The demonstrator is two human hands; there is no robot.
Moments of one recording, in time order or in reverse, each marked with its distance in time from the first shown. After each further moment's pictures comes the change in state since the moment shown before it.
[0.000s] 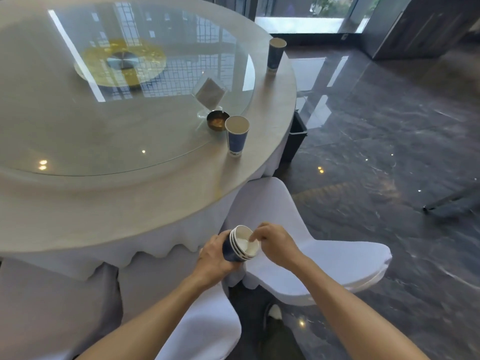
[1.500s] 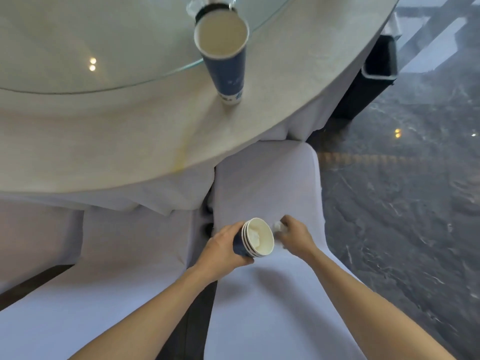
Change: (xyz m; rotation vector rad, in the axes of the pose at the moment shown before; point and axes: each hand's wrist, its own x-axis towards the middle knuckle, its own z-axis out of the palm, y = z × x) left_hand 0.169 -0.020 0.195 -0.087 -0.010 -0.320; right_hand 0.210 0.297 0.048 0.002 -0.342 0.213
